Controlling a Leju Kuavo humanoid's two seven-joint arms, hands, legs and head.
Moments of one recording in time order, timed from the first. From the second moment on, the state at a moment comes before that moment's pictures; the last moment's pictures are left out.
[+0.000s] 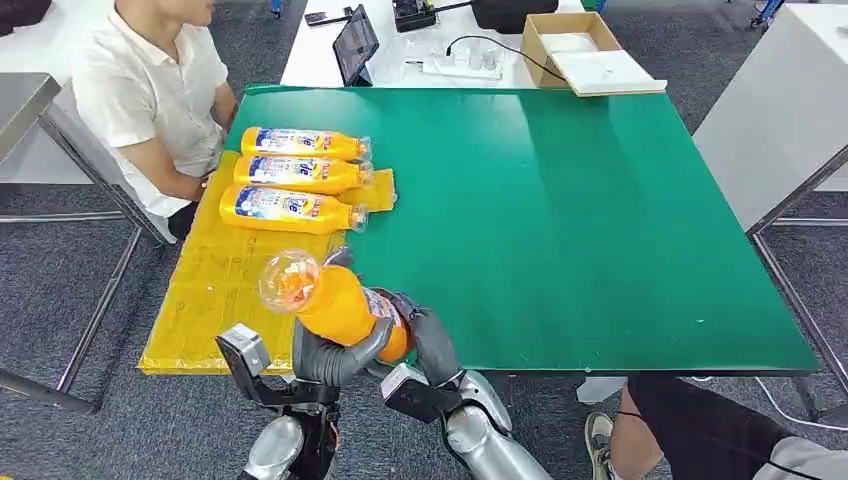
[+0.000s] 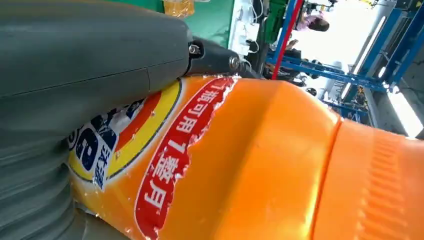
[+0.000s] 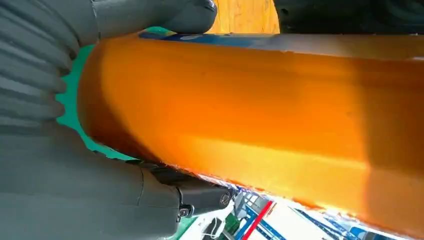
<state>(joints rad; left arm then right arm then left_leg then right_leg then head) -0.04 -0.28 -0.38 -1.41 0.20 0.12 -0.45 -0.25 0.22 0.44 -0.90 0.44 -0.14 -0.62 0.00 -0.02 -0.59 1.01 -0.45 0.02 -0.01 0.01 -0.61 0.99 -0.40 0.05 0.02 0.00</state>
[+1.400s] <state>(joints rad) -0.13 -0.22 -0.25 -1.32 -0.66 0.67 -0.38 -0.09 0.17 0.27 -1.01 0.42 -0.28 -0.65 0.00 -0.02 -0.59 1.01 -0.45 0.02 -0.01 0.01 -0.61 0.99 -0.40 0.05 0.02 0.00</state>
